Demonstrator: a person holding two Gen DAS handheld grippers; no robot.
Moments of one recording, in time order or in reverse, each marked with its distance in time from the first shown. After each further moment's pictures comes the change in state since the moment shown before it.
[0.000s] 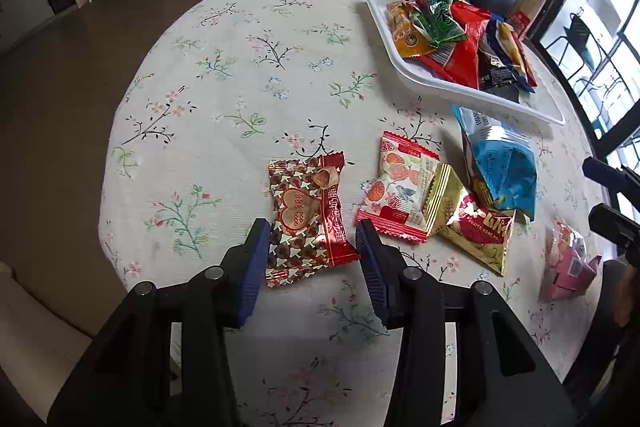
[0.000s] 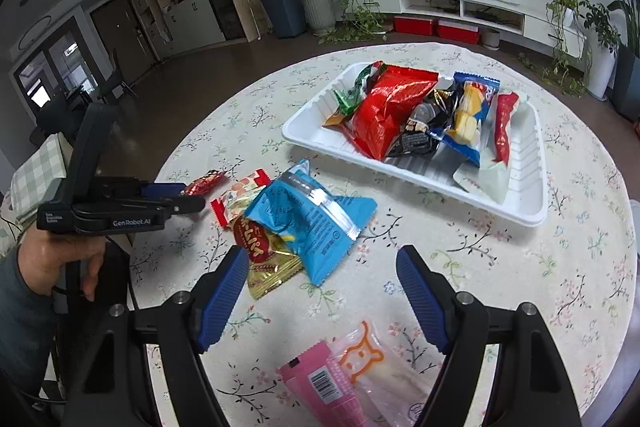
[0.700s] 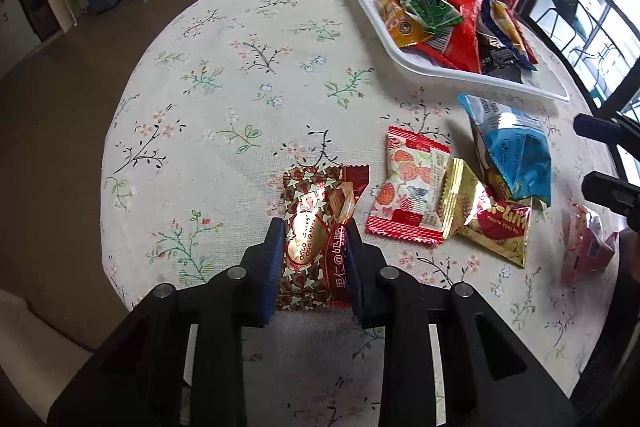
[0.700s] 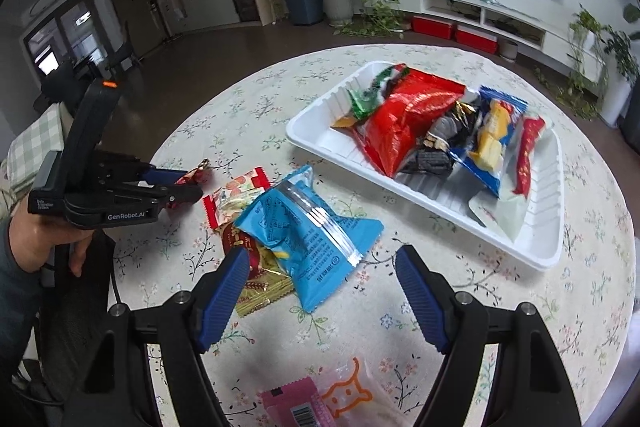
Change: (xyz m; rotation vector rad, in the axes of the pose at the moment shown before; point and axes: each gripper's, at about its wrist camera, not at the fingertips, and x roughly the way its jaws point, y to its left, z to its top) left arm 0.012 0.000 0.008 0.111 0.001 0.006; right arm 0.023 0.006 0.017 -0.125 0.042 0.010
